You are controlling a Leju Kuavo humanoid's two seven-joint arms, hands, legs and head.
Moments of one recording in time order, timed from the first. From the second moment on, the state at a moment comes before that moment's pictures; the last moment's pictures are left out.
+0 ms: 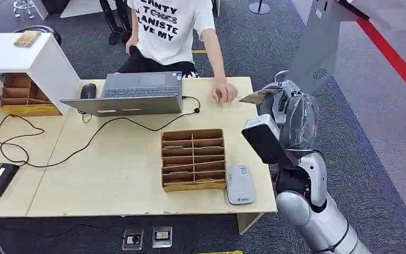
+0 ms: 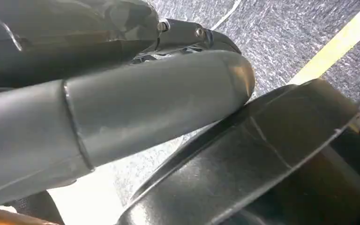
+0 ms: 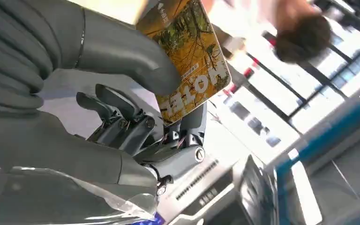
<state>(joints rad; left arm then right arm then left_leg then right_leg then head) -0.15 0.06 -1.47 -0.23 0.75 0.14 0.36 -0.49 -0.26 0.62 -1.73 0.85 -0.55 0.35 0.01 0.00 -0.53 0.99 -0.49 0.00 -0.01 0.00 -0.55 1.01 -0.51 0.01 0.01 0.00</state>
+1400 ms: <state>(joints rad) -0.14 0.07 -1.44 -0.23 0.73 0.14 0.36 -0.46 -0.51 0.77 -1.84 0.59 0.11 0.57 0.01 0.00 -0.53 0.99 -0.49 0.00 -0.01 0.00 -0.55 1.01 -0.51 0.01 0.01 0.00</state>
